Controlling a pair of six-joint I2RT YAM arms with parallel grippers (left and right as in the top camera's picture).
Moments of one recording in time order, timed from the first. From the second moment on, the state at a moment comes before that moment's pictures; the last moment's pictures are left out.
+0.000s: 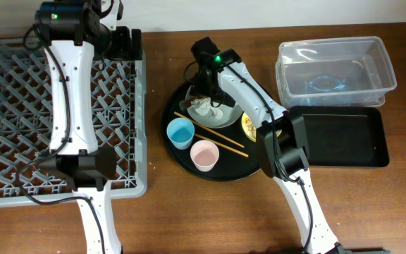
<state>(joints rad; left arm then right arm) -0.06 2.33 2.84 -1.61 0.11 -0.03 0.45 2.59 2.36 -1.12 0.06 0.78</state>
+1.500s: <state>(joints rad) -0.06 2.33 2.84 -1.61 0.11 -0.03 -0.14 2.54 3.11 -1.68 0.11 0.61</state>
